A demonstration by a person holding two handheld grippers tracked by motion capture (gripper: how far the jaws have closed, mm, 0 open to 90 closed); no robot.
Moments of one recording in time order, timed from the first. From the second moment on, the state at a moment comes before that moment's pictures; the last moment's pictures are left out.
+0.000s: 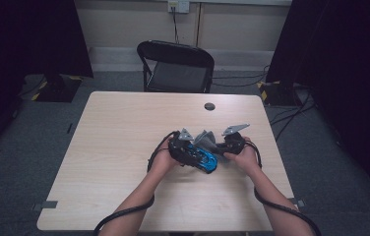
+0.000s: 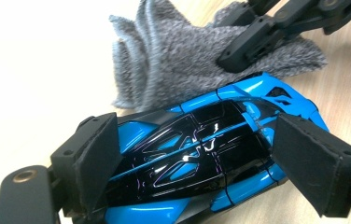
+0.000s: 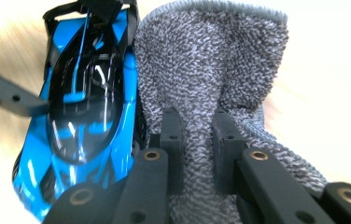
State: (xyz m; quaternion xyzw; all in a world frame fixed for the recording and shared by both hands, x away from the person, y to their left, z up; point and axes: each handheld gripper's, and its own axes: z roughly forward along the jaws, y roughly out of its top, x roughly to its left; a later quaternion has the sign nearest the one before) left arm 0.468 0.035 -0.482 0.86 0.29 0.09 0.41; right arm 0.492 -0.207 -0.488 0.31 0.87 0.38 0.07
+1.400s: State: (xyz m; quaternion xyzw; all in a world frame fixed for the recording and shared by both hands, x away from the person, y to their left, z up) left arm 0.466 0.032 -0.482 0.87 0.28 0.09 0.41; right arm 0.495 -0.250 -0.448 0.37 0.83 0.42 0.10
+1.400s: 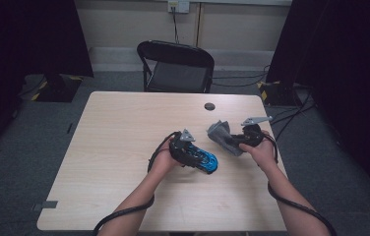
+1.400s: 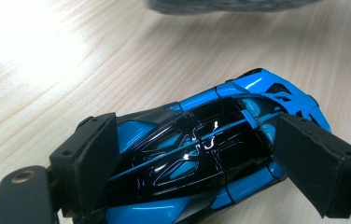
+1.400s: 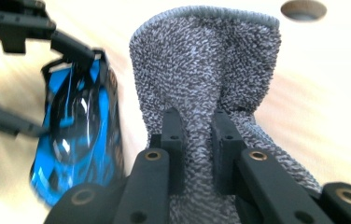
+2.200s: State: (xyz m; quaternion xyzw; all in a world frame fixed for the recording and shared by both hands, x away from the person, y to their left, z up) left arm 0.465 0.032 -0.485 0.86 0.28 0.09 0.42; right arm 0.539 -0.153 -0.468 0.31 0.86 0.39 0.10
